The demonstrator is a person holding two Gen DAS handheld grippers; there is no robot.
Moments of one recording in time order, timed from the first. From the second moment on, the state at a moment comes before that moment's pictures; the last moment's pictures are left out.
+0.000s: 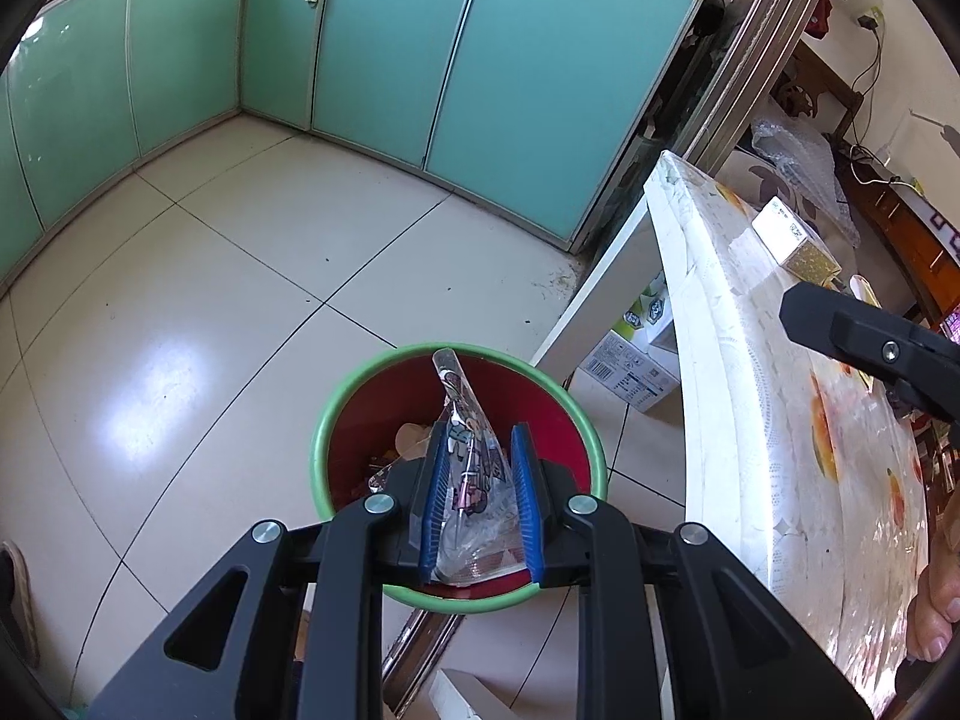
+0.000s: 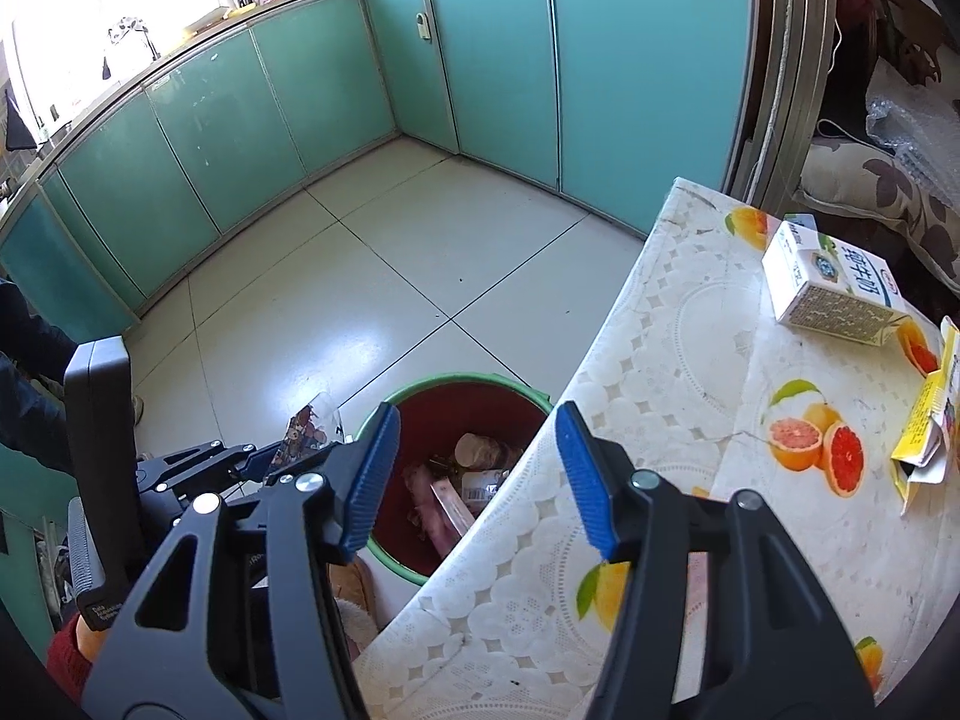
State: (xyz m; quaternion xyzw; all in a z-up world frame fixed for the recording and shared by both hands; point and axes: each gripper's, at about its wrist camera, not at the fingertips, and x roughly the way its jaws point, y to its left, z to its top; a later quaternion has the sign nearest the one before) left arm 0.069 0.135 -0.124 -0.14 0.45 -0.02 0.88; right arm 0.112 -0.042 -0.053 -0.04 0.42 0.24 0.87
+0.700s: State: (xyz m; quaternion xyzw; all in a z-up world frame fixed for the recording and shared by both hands) left arm 0.058 0.110 -0.094 -0.12 0.40 -0.04 0.91; right arm 0.061 -0.196 -0.061 0.05 0.38 0.08 0.92
